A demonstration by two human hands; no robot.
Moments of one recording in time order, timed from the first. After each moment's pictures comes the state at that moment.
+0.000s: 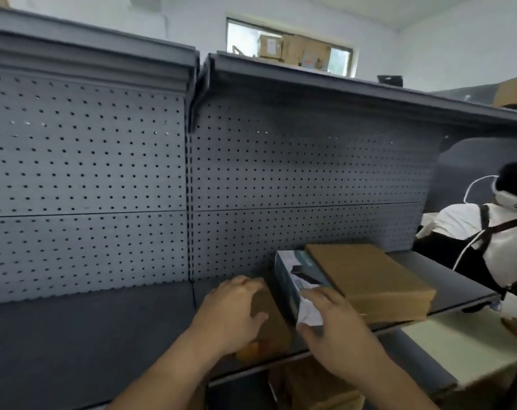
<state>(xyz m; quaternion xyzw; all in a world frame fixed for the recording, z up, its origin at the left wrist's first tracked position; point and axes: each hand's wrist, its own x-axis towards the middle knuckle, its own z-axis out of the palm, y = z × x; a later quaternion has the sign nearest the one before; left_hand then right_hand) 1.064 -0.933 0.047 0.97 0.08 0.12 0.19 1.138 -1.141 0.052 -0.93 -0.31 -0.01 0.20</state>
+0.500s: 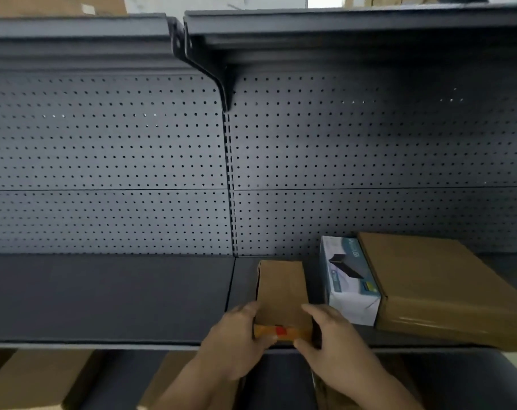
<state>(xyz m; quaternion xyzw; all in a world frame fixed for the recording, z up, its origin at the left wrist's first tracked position) 1.048 -0.962 -0.020 0.92 0.29 0.06 0.27 1.187 -1.128 -0.017 -0.85 -0.45 0.12 0.25</state>
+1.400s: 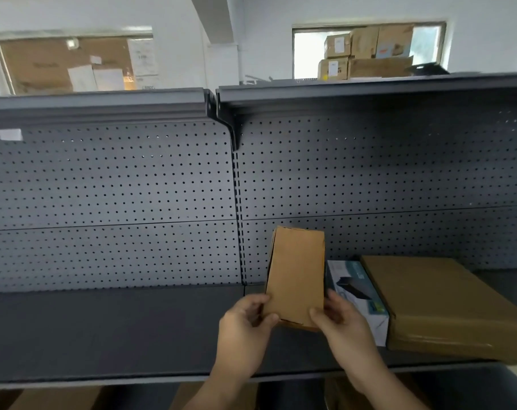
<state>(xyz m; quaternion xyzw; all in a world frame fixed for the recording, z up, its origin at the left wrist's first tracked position) 1.051 -0.953 -0.002 0.72 0.25 0.38 0.52 1.174 -1.093 0.005 -0.71 -0.22 0.14 0.65</state>
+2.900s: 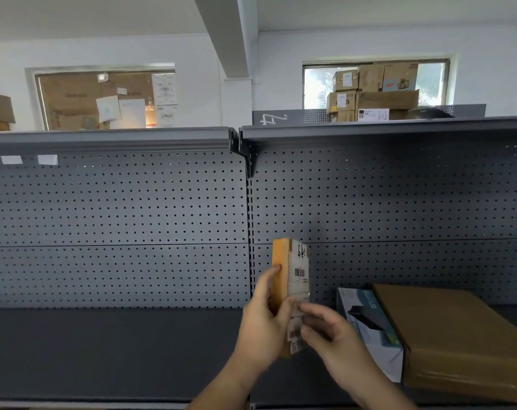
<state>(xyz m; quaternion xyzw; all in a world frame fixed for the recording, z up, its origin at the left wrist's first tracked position) 1.062 -0.955 0.058 0.76 0.12 0.42 0.49 1.168 -1.077 0.027 -0.65 -0.38 0.17 0.63</state>
